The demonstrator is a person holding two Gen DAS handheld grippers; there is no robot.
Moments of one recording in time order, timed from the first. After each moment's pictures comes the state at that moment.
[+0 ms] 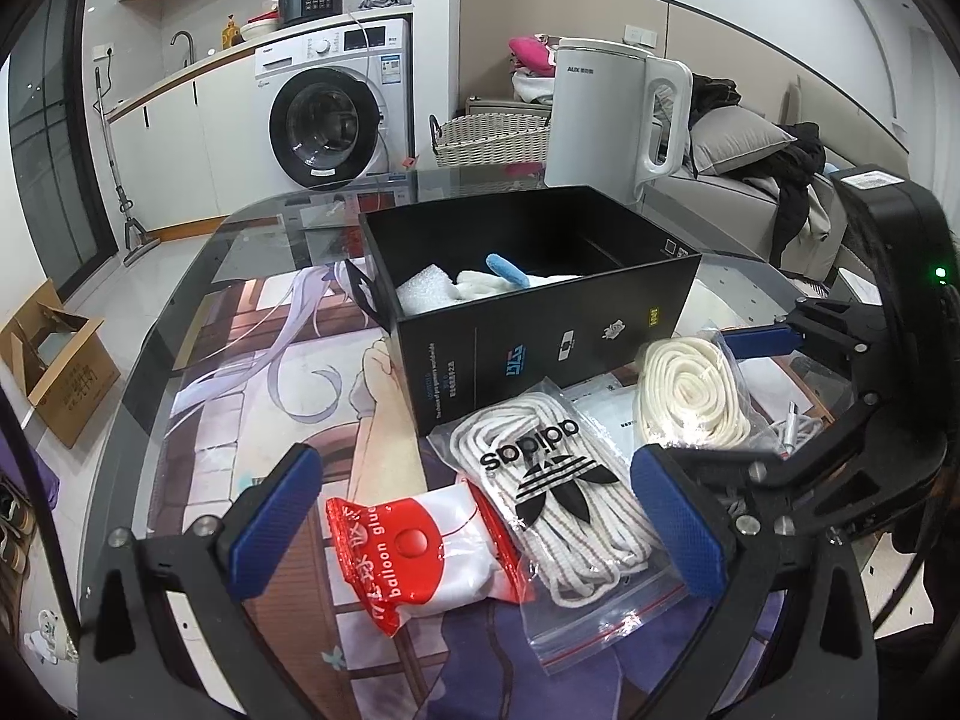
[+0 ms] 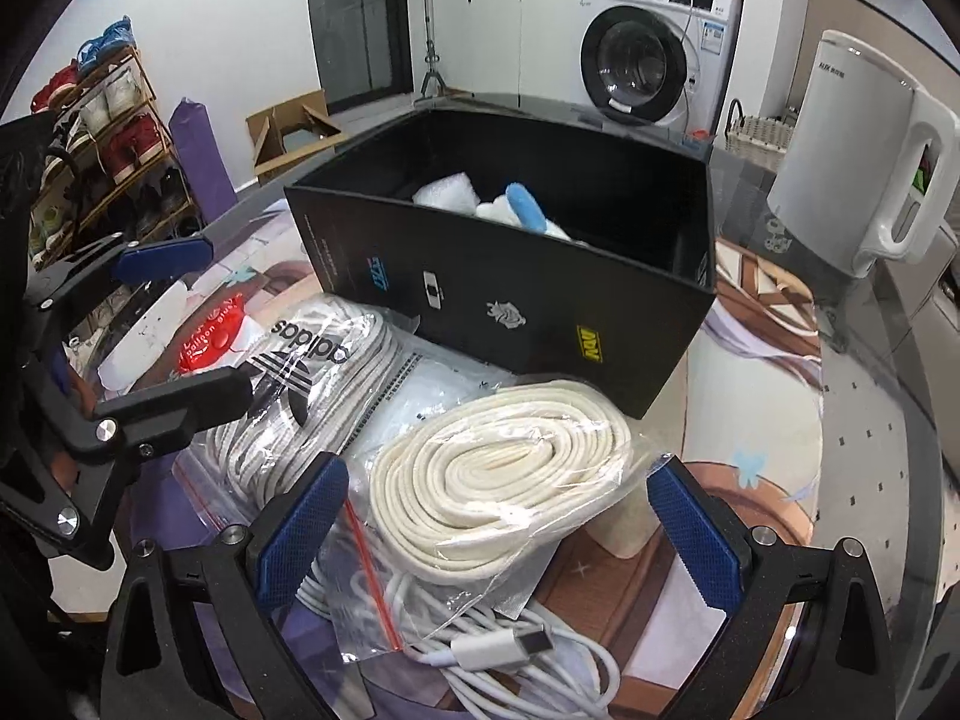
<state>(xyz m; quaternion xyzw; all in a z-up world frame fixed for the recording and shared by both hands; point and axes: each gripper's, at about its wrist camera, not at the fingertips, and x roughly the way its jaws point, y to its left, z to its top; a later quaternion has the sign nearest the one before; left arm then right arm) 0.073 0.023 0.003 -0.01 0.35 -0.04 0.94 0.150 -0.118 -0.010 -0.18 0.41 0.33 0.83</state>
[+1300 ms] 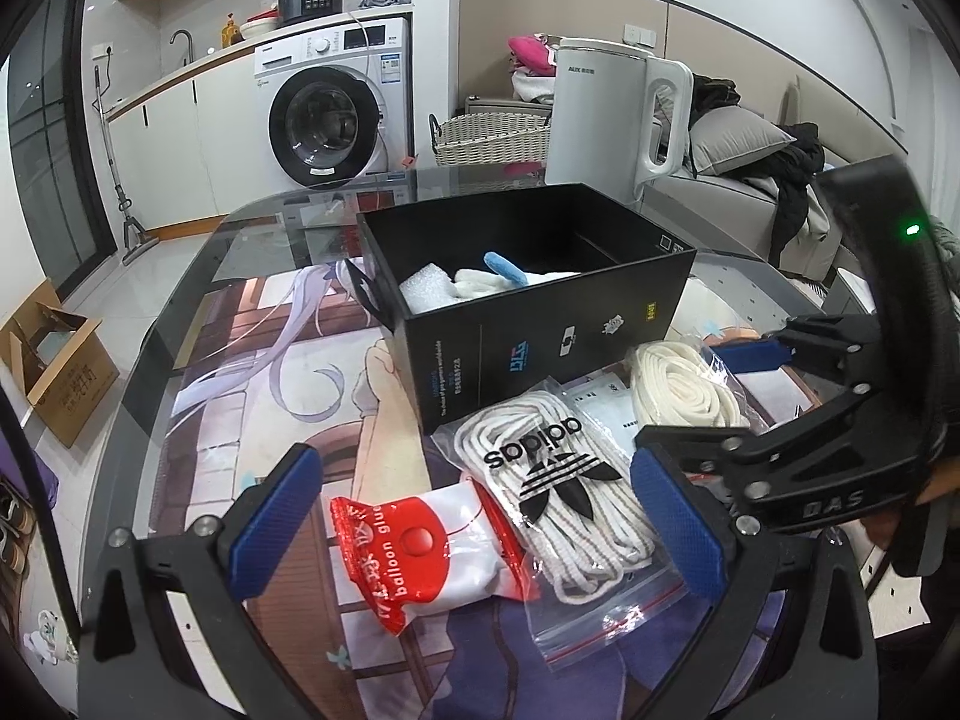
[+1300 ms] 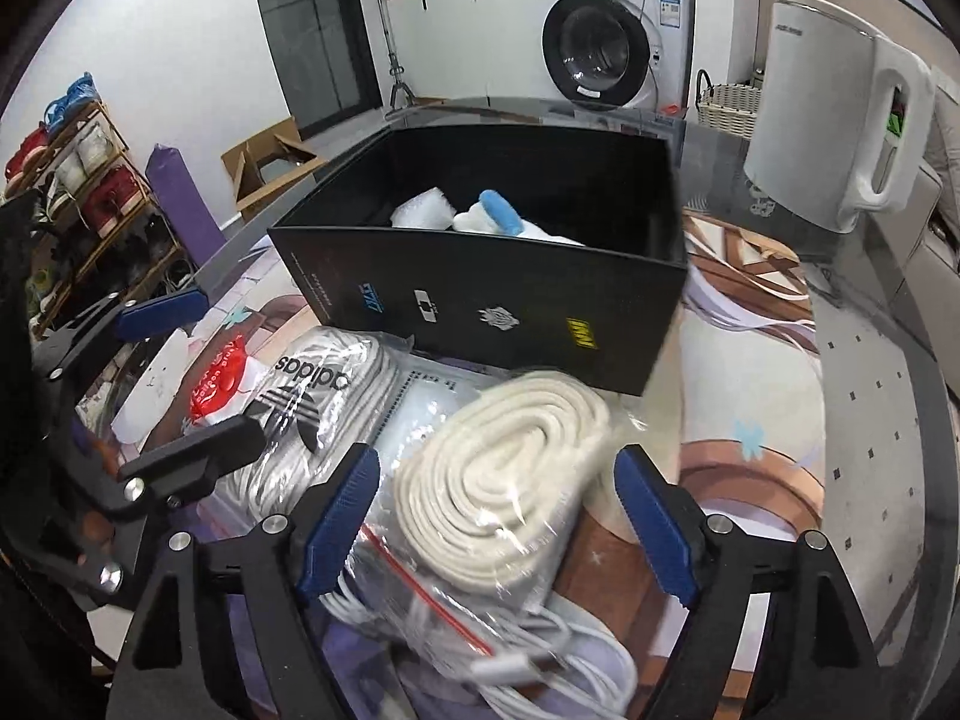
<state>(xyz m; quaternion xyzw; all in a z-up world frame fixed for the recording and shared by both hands) 0.071 0.025 0.005 -0.01 0.35 -0.04 0.94 0.159 -0.115 -0.007 -0.12 0.44 0.30 0.83</state>
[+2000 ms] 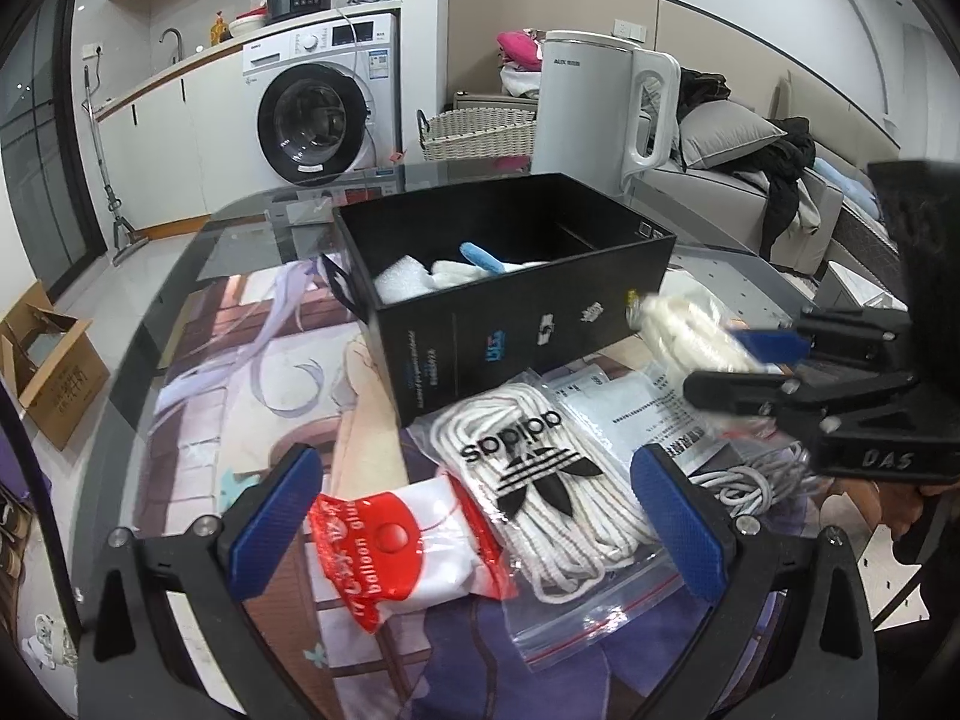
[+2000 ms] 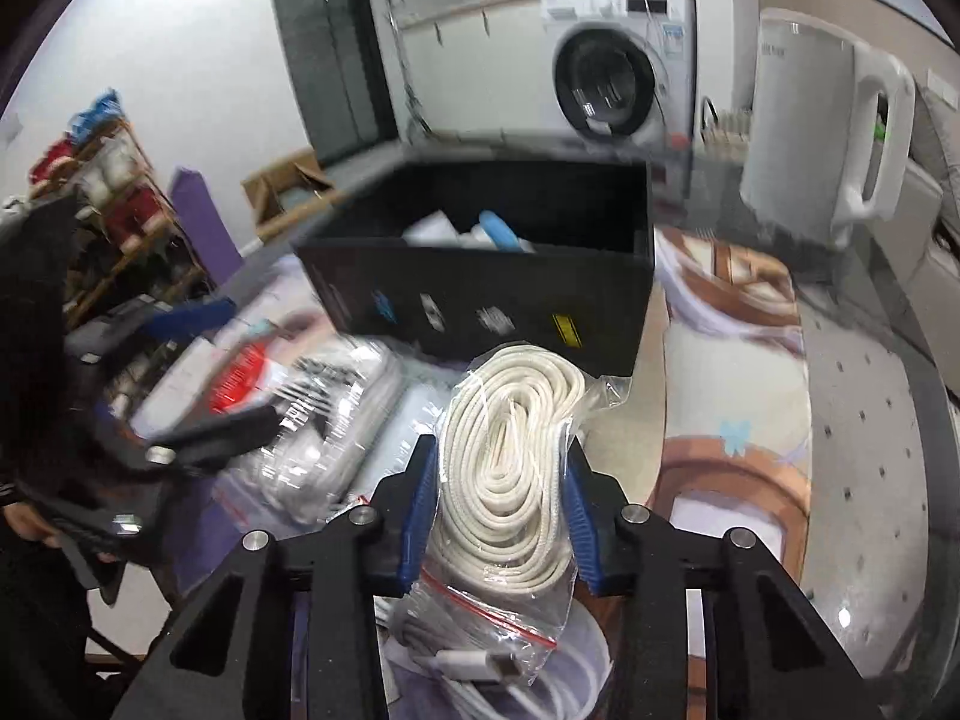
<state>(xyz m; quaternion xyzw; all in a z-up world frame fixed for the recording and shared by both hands) 0.073 0.015 0.000 -0.01 0.36 -0.06 0.93 0.140 -0.150 0.006 -0.10 0.38 0.35 0.85</state>
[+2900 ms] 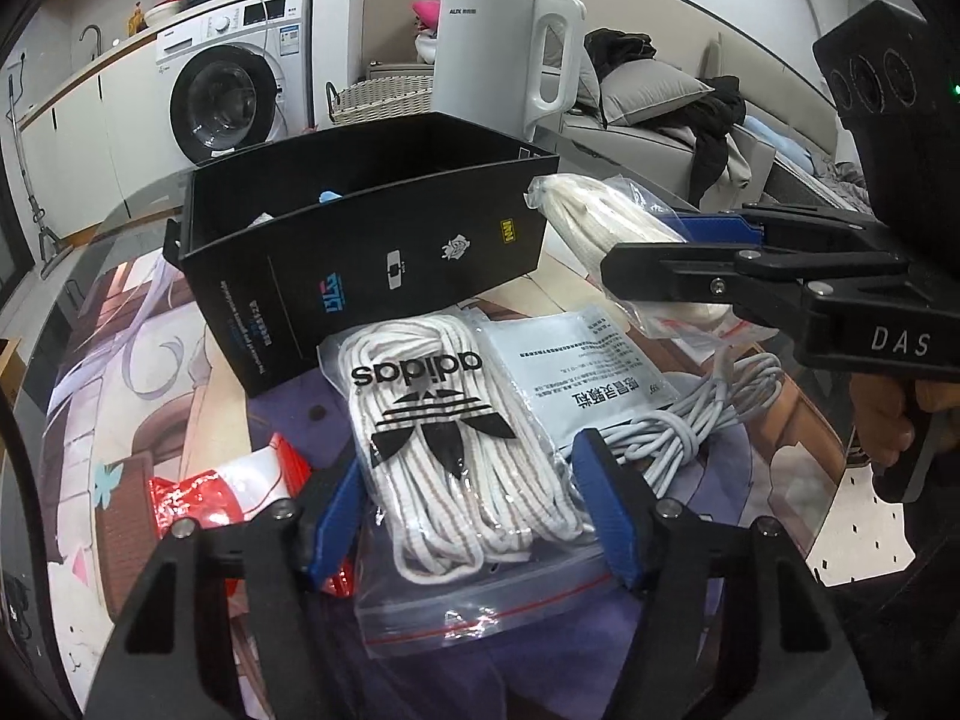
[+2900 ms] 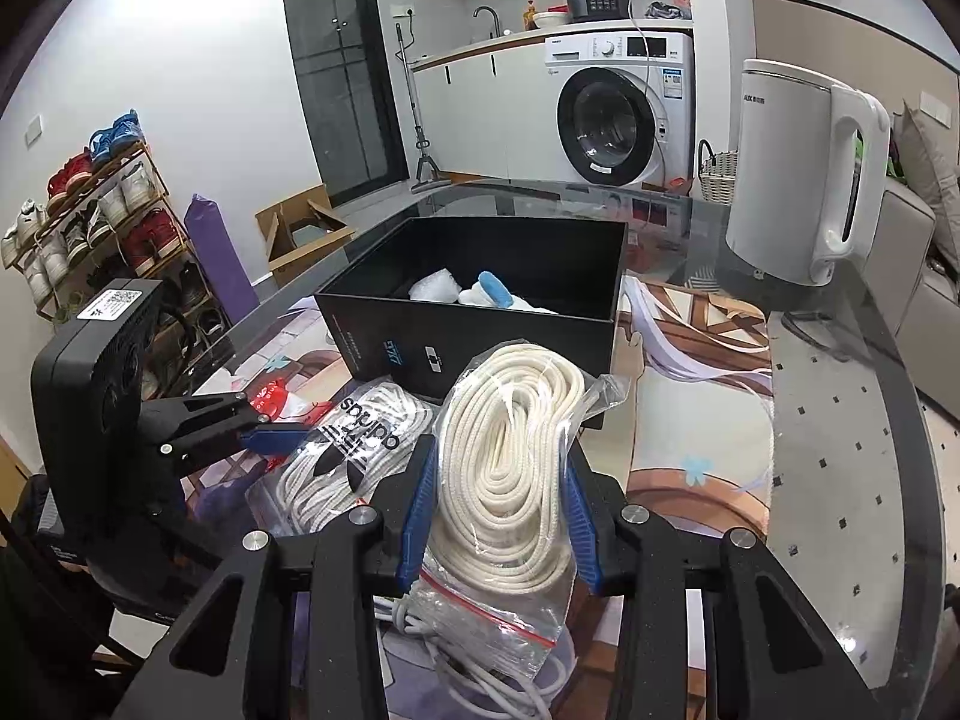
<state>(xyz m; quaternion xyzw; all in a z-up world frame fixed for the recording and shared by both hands) 0.077 -0.025 -0.018 0.00 0.39 -0.15 0.91 0.134 -0.167 0.024 -0.09 0.35 0.35 0.86</state>
